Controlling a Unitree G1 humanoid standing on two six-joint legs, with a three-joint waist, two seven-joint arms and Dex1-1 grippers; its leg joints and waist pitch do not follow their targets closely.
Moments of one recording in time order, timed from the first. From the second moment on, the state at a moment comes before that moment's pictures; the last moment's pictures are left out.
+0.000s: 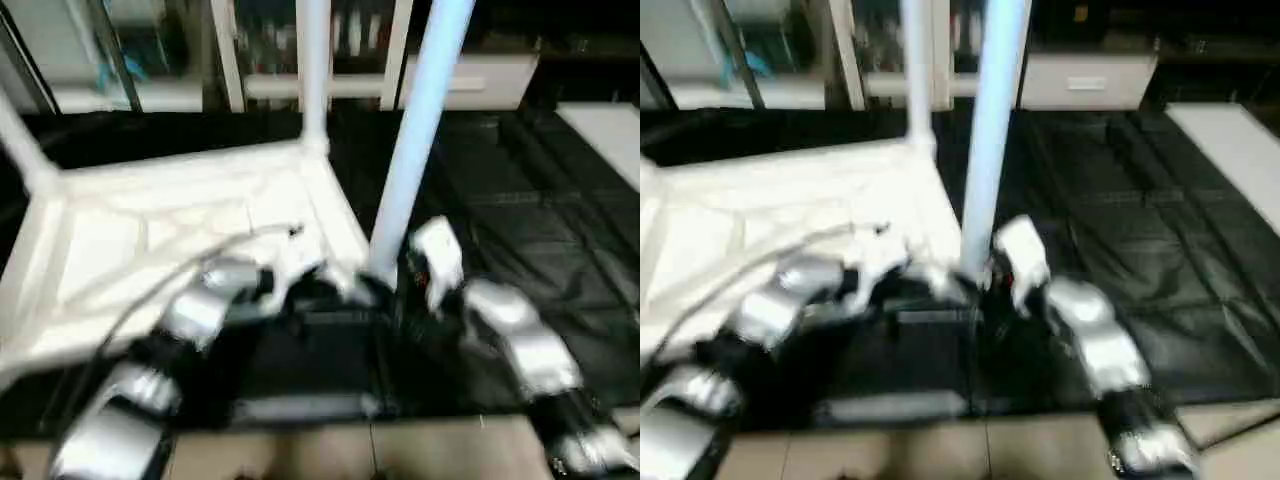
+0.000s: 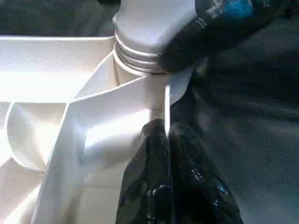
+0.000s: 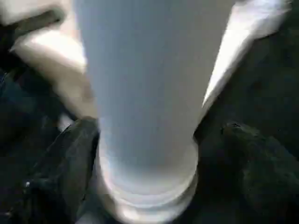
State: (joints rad) left arm -0.60 0.31 -0.33 0.55 0.01 0.19 -1.09; right arm -0.35 -0.36 0.18 0.34 0.20 0.20 0.77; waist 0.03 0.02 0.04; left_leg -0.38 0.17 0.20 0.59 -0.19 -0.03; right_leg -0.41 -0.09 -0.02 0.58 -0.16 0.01
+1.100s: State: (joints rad) left arm -0.55 0.37 -0.36 0.39 -0.02 0.34 -1.19; right arm -0.36 -0.40 0.22 0.32 0.22 0.25 0.95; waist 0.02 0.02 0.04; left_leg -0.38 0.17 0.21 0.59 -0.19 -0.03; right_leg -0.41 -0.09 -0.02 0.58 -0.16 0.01
